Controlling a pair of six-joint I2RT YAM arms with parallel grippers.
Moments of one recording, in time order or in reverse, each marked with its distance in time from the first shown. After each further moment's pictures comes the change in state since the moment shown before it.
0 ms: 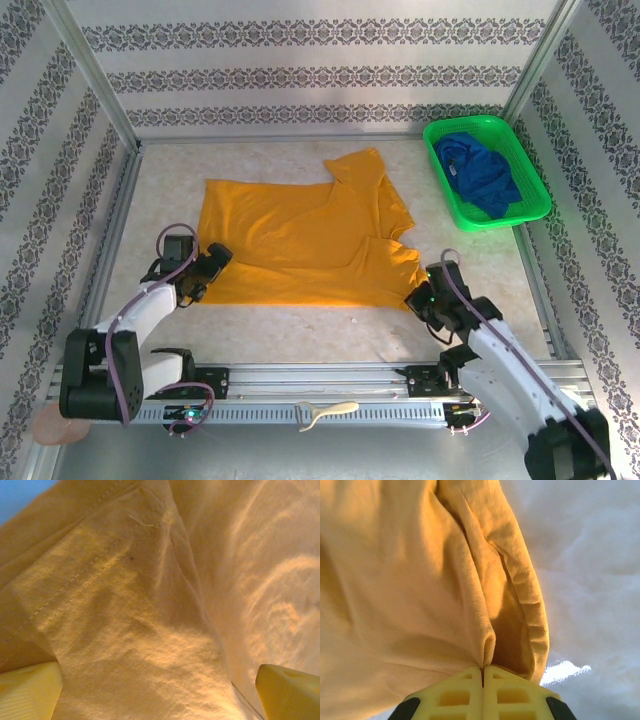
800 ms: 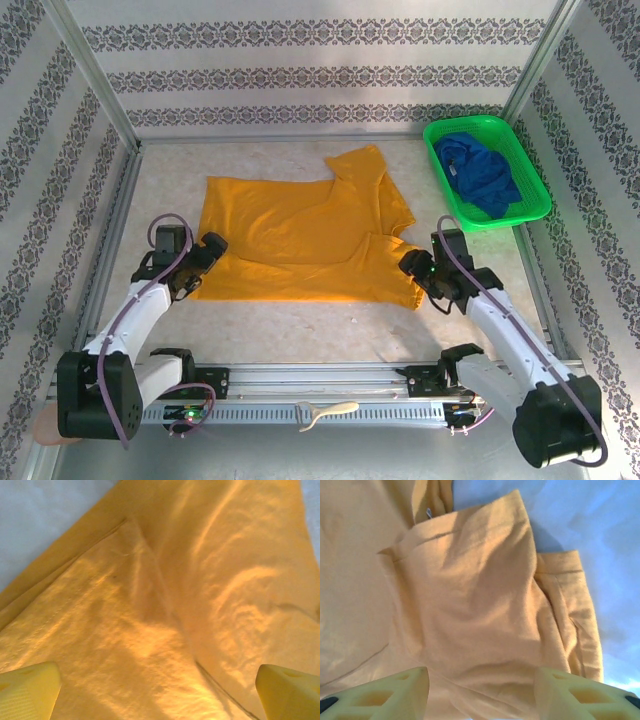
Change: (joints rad) left arm 0.007 -0.072 0.116 -0.123 -0.021 0.039; right arm -0.087 0.247 0.224 0.079 -0.022 -0.206
